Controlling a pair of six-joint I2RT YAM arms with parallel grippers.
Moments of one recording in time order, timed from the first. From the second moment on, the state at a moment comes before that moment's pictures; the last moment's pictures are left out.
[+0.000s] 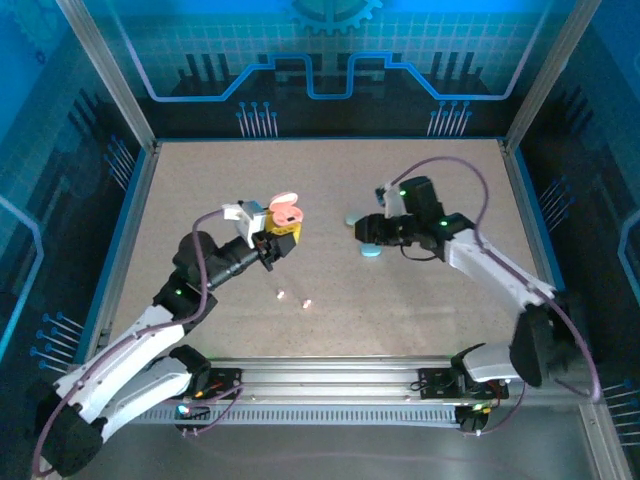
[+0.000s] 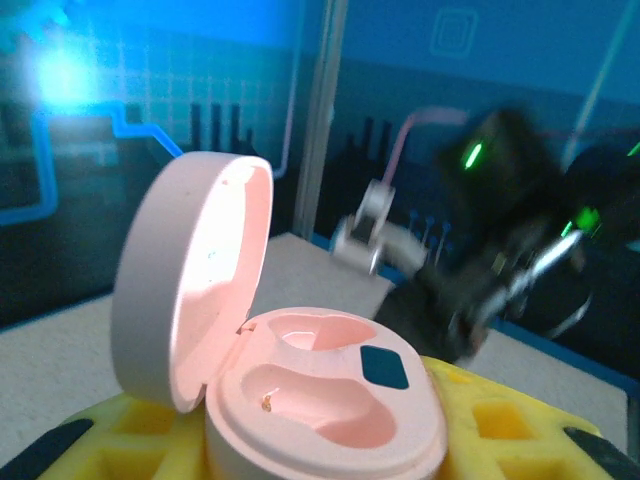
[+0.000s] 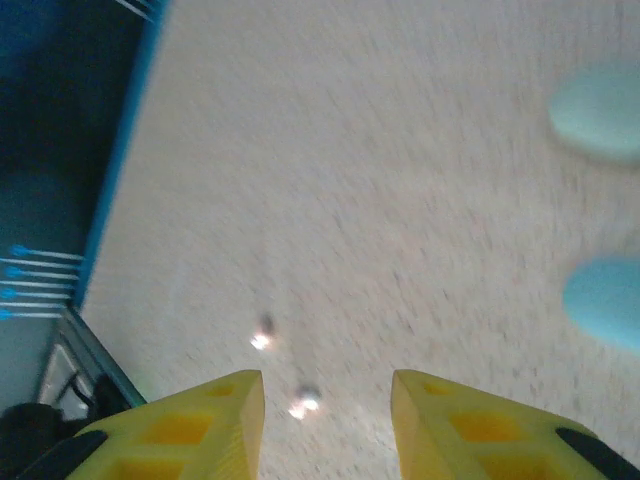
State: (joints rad) left arm -0.53 0.81 0.60 0.29 0.29 -0.17; right arm 0.42 1.41 1.01 -0.45 -0.50 0.48
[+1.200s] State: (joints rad) left arm -0.53 0.70 0.67 0.15 0.29 -0.17; right arm 0.84 2.14 1.52 -0.76 -0.46 0.36
